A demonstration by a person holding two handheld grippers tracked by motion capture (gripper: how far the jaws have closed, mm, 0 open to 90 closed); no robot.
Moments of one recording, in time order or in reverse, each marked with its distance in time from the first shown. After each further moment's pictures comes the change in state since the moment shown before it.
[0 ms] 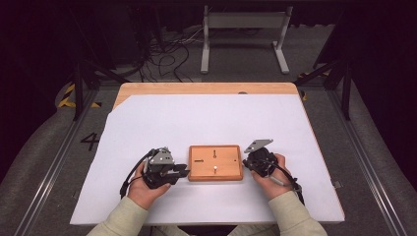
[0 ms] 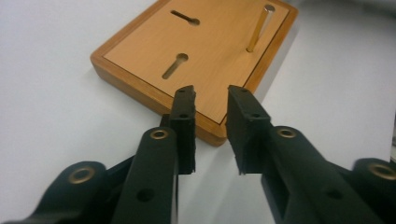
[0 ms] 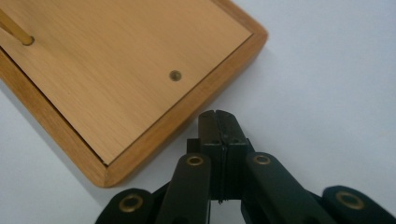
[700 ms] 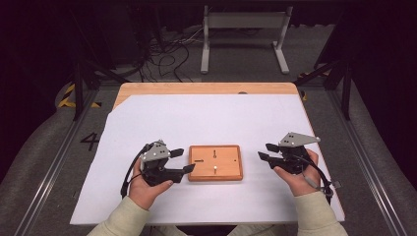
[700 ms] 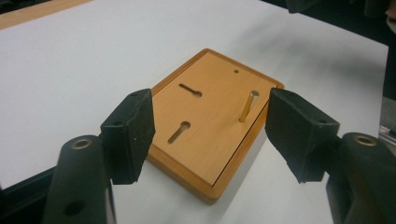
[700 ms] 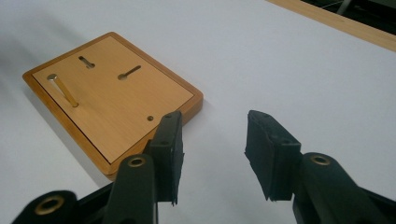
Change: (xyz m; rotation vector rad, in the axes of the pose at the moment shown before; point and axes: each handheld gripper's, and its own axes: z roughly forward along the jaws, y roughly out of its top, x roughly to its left) left arm -0.012 0.021 -0.013 -0.198 0.032 -0.036; right arm -0.034 -0.020 -0.071 -0.296 0.007 0.063
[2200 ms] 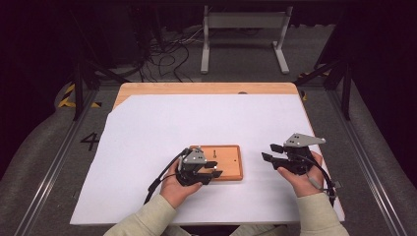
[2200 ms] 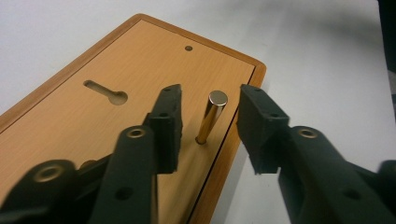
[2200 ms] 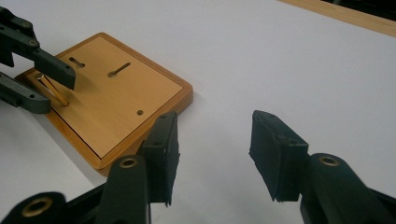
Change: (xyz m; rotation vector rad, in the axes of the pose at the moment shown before) left arm -0.018 -0.009 0.092 0.122 -0.162 0.076; right arm -0.008 -0.011 -0.002 -0.006 -0.001 0.060
